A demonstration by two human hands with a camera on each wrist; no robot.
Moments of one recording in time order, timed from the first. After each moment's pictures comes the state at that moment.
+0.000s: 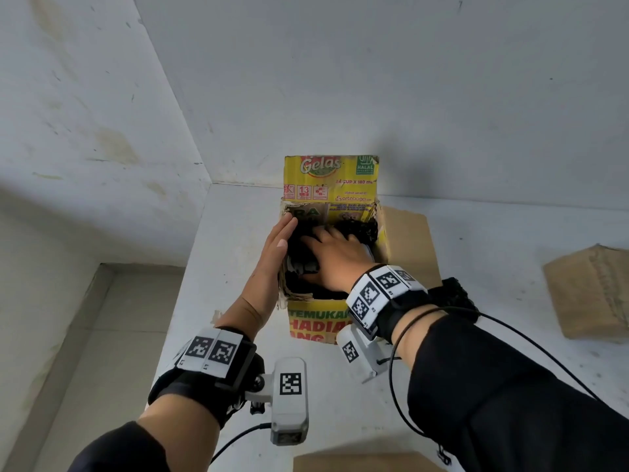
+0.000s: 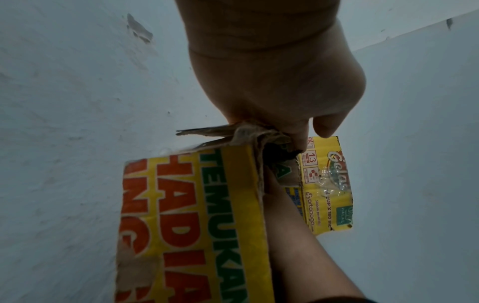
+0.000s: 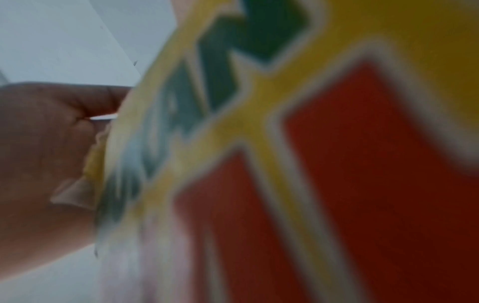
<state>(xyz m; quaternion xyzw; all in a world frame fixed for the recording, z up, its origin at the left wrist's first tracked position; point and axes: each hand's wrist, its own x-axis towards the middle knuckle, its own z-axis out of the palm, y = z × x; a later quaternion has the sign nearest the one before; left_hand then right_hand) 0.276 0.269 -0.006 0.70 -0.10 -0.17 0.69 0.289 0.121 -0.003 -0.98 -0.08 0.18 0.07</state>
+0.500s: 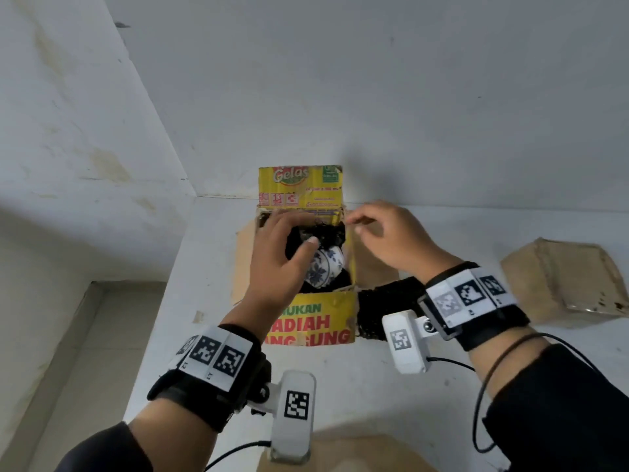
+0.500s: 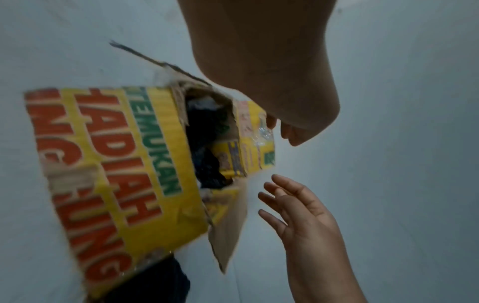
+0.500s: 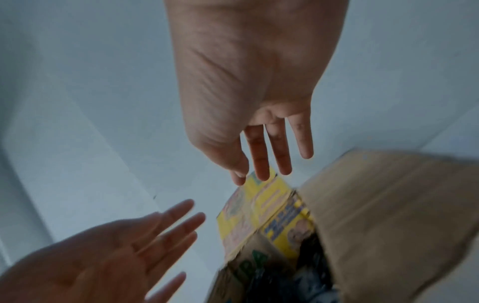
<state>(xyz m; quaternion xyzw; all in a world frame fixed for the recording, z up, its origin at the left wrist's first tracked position) 0.242 0.219 0.058 0.80 -0.18 0.03 0.58 0.231 0.020 0.080 -0.94 -0.02 -0.04 0.34</state>
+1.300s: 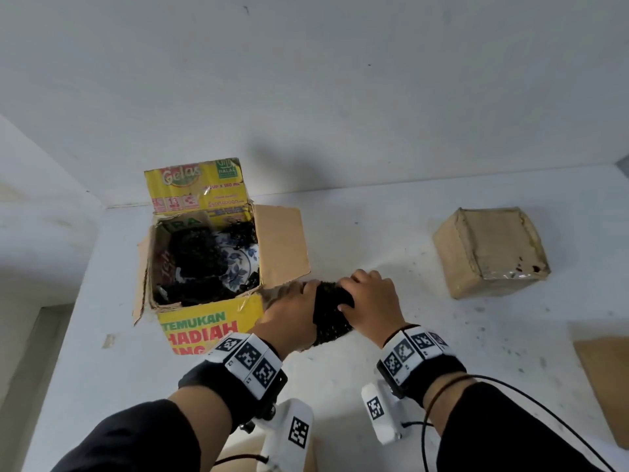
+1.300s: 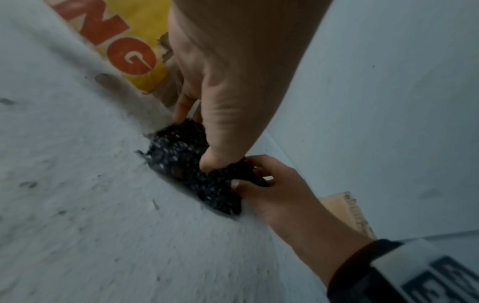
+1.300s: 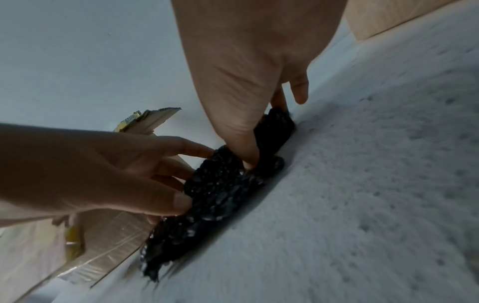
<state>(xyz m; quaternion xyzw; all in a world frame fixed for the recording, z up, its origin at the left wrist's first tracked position) 0.185 0.089 -0.011 0.91 -0.30 -0.26 0.04 0.134 -0.065 -0.044 -0.99 0.08 0.08 0.09</state>
